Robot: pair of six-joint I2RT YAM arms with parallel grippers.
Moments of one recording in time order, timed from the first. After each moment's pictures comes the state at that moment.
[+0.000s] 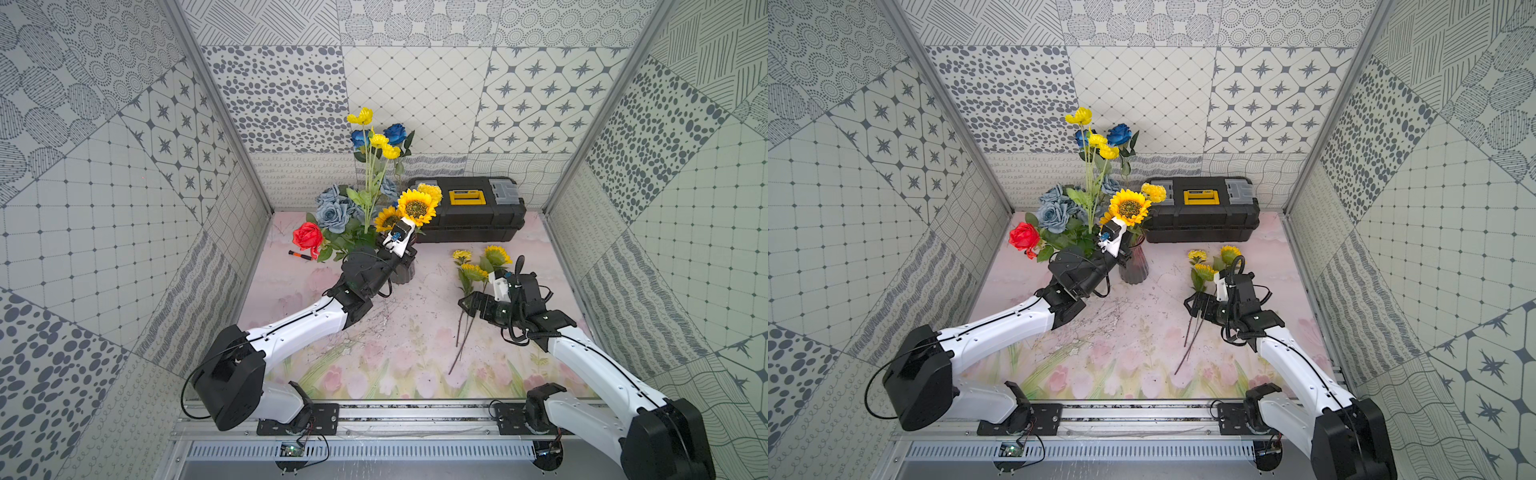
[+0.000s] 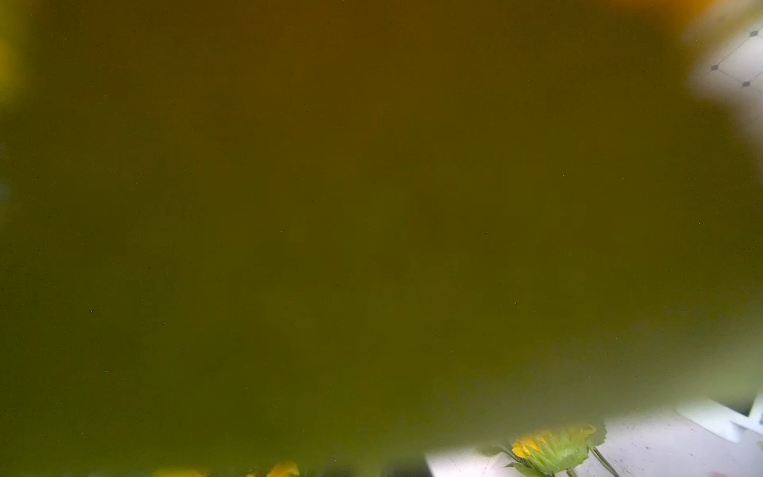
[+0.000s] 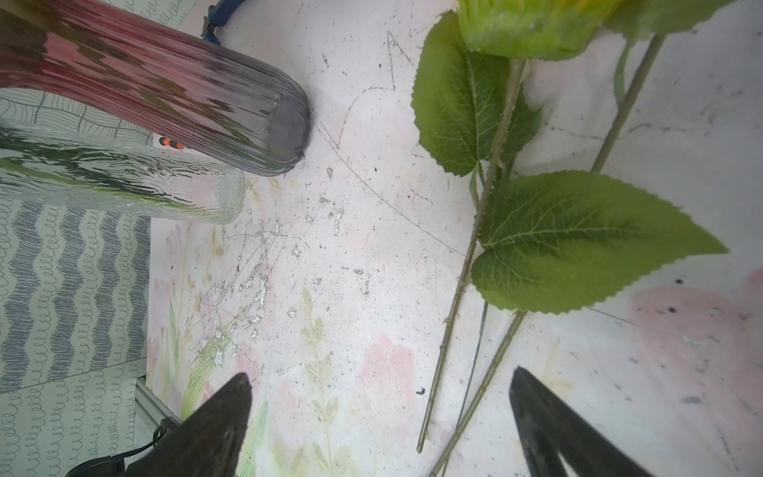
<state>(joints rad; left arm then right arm) -0.76 1.39 0.92 0.65 -0.08 0.26 0.29 1.02 0.58 -0.37 -0.35 0.60</state>
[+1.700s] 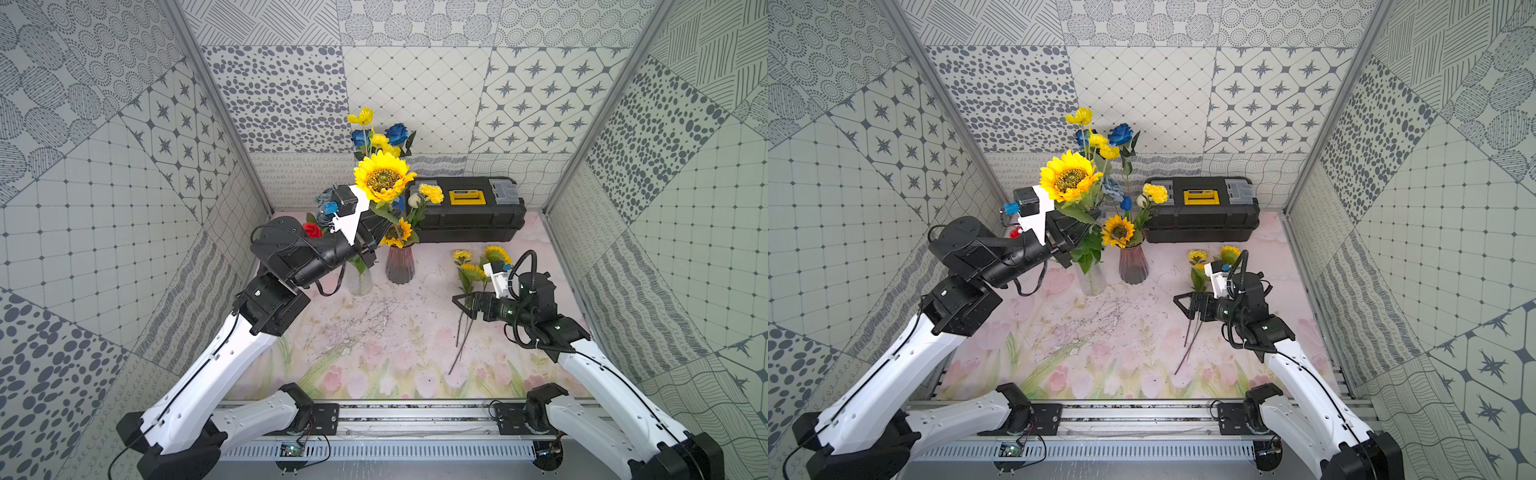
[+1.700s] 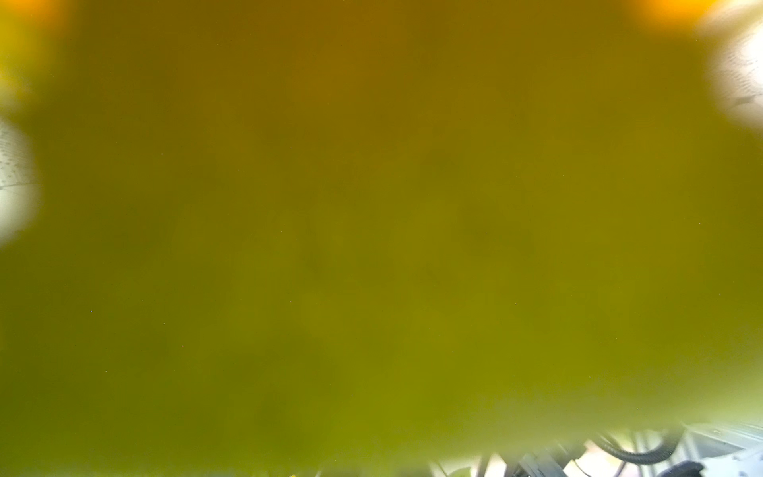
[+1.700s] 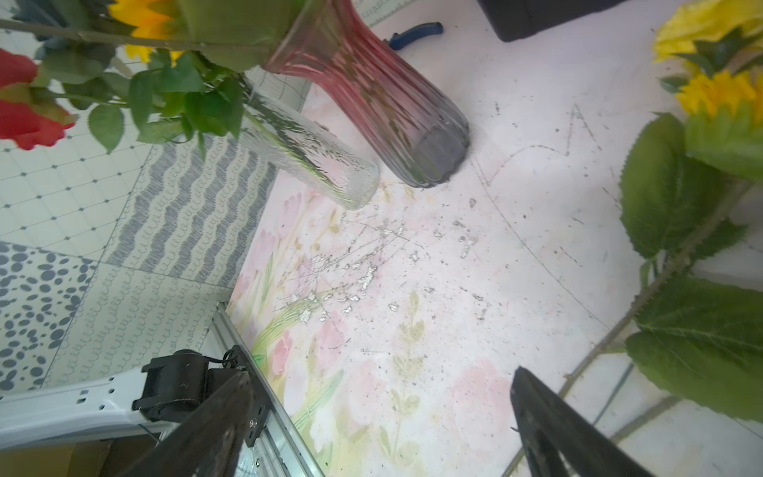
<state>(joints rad) -0.68 1.05 1.39 -0.13 0.37 0.06 0.34 0.88 0.61 -0.27 -0.58 0.48</state>
